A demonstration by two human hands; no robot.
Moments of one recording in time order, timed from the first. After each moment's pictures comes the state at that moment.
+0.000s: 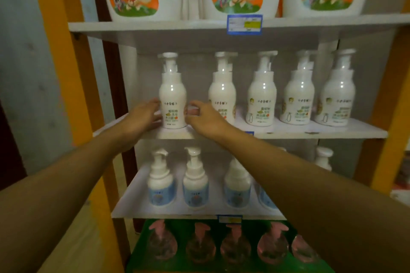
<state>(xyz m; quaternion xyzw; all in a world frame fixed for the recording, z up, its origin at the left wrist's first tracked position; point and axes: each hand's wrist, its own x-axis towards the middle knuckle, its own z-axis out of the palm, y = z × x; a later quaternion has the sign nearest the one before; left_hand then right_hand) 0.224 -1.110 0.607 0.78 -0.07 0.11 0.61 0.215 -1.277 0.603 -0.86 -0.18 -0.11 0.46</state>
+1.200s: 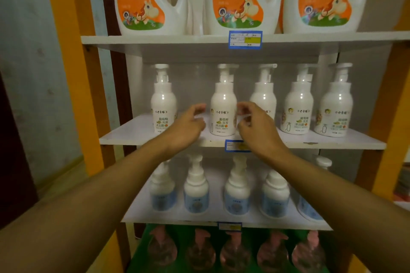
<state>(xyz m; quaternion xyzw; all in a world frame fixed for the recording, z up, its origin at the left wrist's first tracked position) 0.195 -1.180 0.608 0.84 -0.21 0.12 0.49 0.175 -1.358 0.602 -0.85 -0.11 -0.31 0.41</state>
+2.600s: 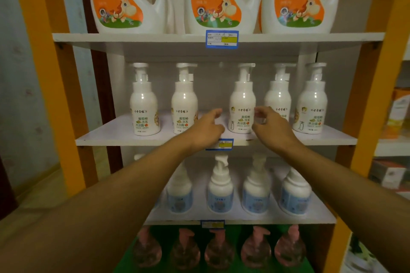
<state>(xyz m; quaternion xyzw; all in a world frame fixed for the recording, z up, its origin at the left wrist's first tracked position) 0.197 -1.258 0.607 0.86 -0.24 0.06 0.45 0.182 -1.431 0.598 -0.88 -0.02 -0.27 0.40</state>
